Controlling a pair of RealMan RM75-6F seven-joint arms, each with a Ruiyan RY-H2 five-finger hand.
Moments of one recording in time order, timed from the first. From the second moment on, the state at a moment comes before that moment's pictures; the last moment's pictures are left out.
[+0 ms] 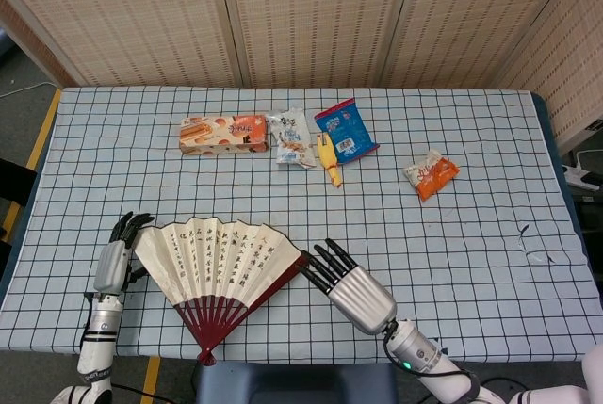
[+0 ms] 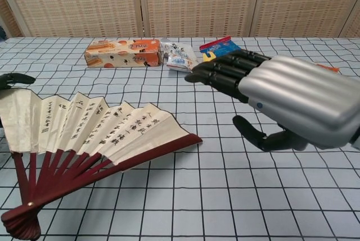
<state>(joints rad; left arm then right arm) -0.31 -1.77 -0.14 -0.94 1.41 1.35 -0.48 0.59 -1.51 -0.14 -1.79 -1.59 1.30 -0.68</state>
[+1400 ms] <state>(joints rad) -0.15 -1.21 -0.04 -1.47 1.61 1.51 -0.41 0.11 -1.08 -0.14 -1.70 -1.52 1.68 -0.13</state>
